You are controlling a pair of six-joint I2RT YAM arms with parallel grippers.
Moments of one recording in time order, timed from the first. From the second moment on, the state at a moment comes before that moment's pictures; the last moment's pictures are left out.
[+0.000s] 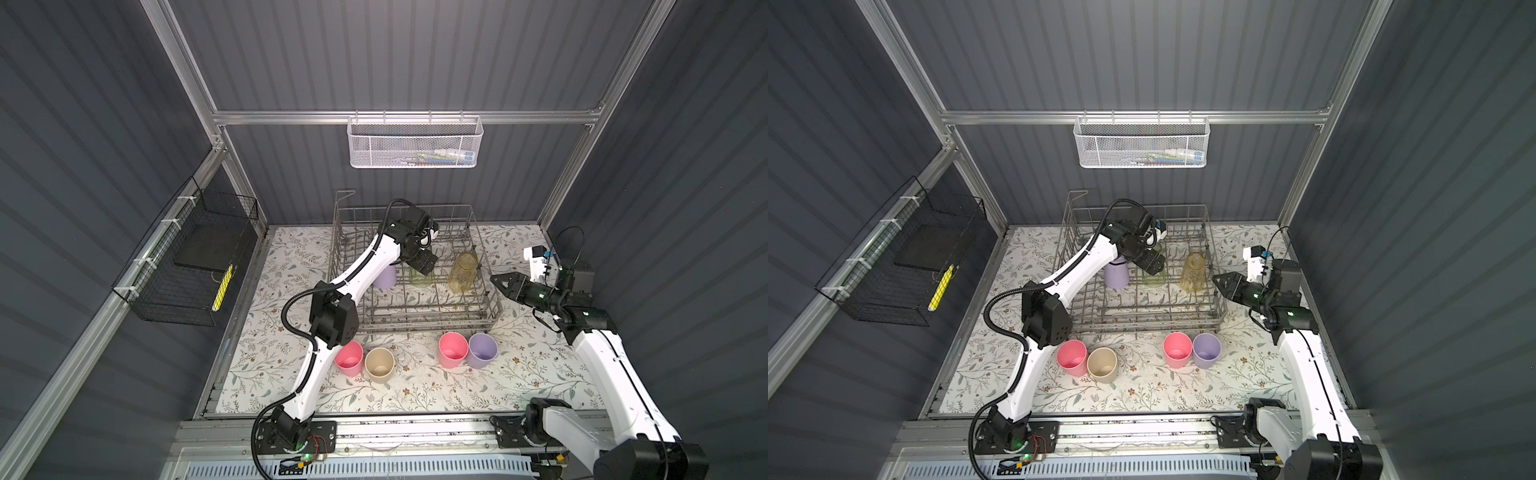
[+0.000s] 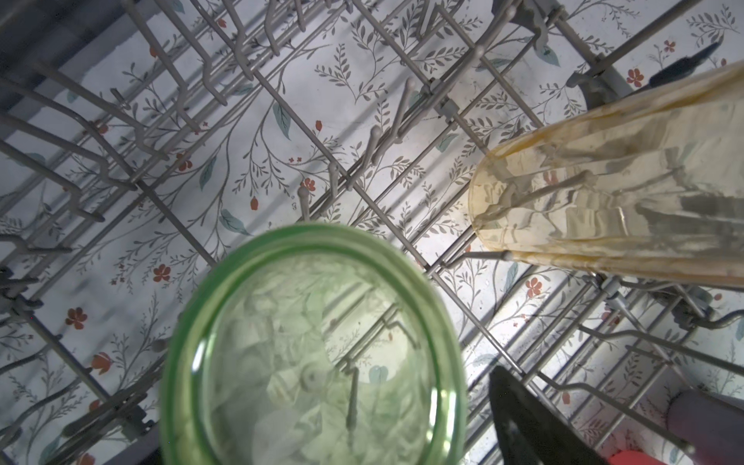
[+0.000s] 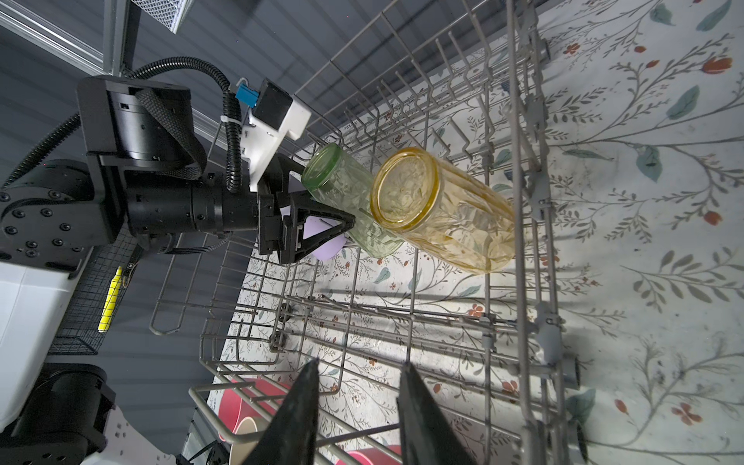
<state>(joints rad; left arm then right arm) -0.66 2.37 2.40 -1.08 0.11 0.10 -0.08 1.00 0.84 -0.39 -0.71 0.45</state>
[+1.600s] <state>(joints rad) -0.66 1.70 1.80 -0.66 -0.03 0.03 0.50 0.77 0.93 -0.80 -0.28 0.23</state>
